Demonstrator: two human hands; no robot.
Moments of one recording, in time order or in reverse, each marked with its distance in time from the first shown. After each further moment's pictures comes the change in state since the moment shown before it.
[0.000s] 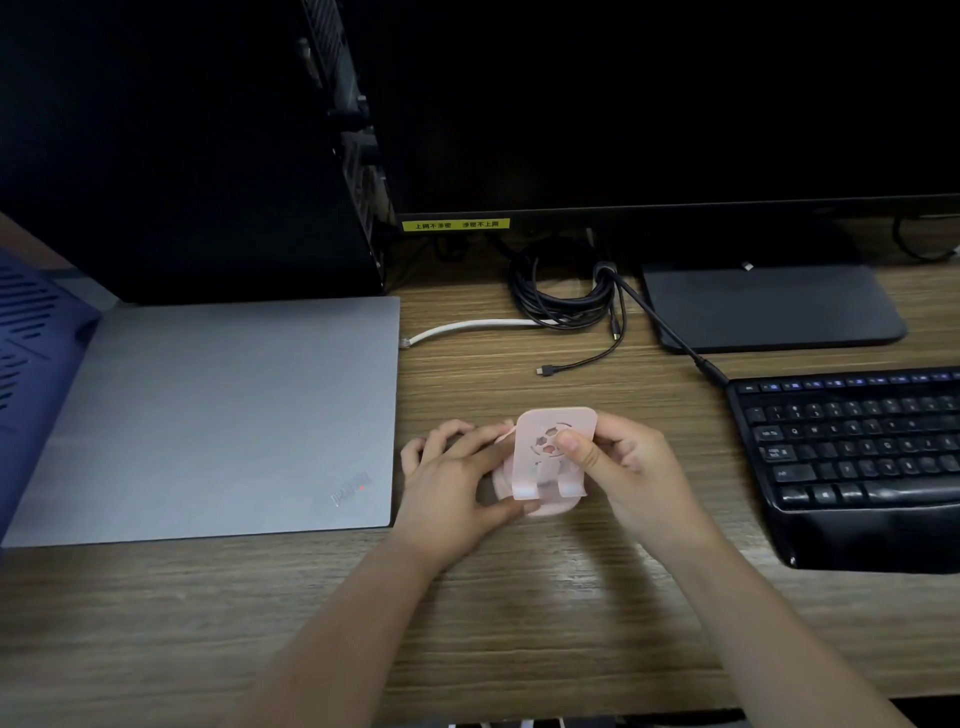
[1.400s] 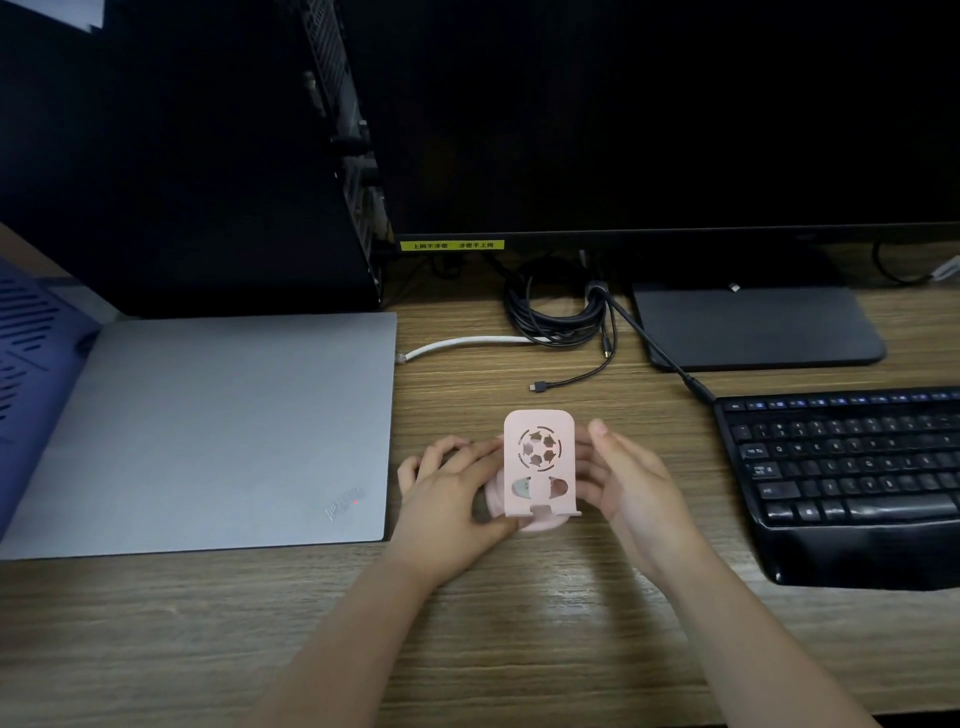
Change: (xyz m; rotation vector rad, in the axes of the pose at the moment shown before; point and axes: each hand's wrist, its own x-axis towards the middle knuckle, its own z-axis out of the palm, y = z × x) left_hand 0.000 0.005 -0.002 -0.039 -0.014 -0.040; right_hand 0.006 0.012 -0.005 0.272 0.215 0.266
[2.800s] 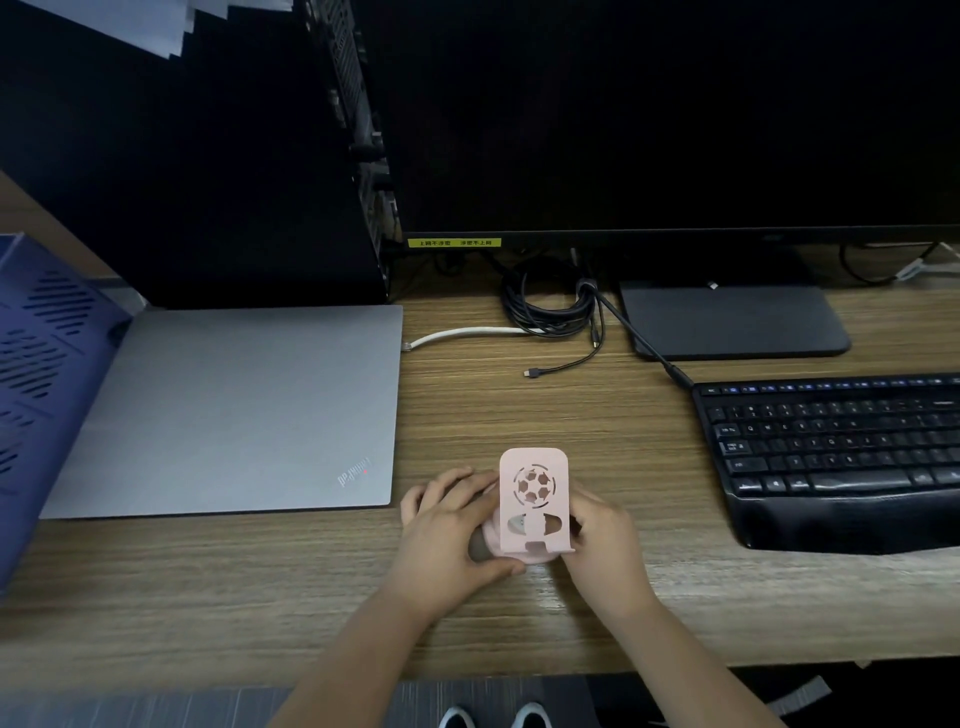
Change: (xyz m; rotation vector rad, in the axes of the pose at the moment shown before) left_hand -0.058 0.004 0.016 0.028 -0.005 0.067; right_hand -0.051 0.050 -0.003 -0.958 0.025 -0.543
